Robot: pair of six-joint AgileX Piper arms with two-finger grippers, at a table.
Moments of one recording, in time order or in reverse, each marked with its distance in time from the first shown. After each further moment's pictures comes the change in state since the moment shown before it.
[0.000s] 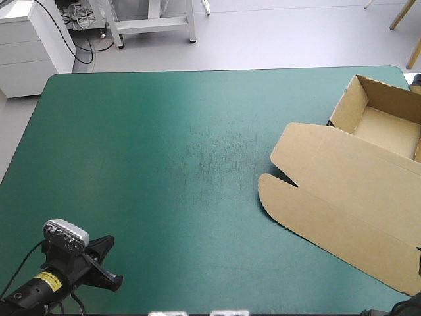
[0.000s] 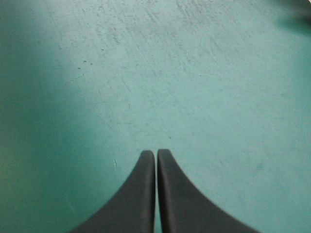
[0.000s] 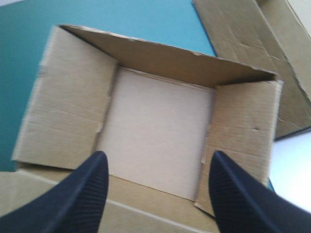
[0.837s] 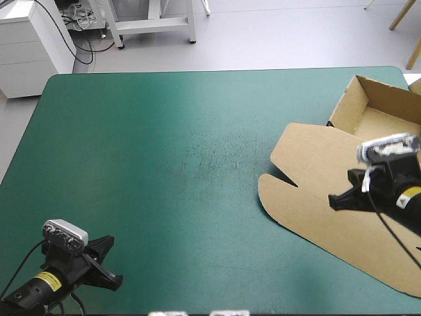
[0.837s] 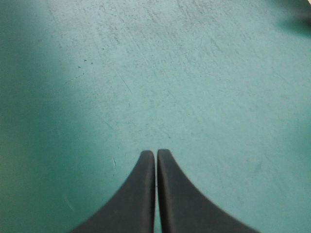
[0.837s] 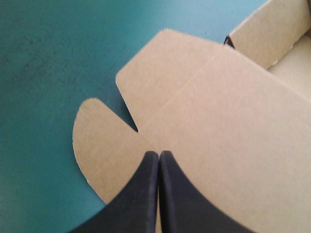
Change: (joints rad) left arm 0.000 -0.001 0.000 0.000 0.000 -0.015; right arm 0.553 -0.893 0.950 -0.011 -0.253 -0.009
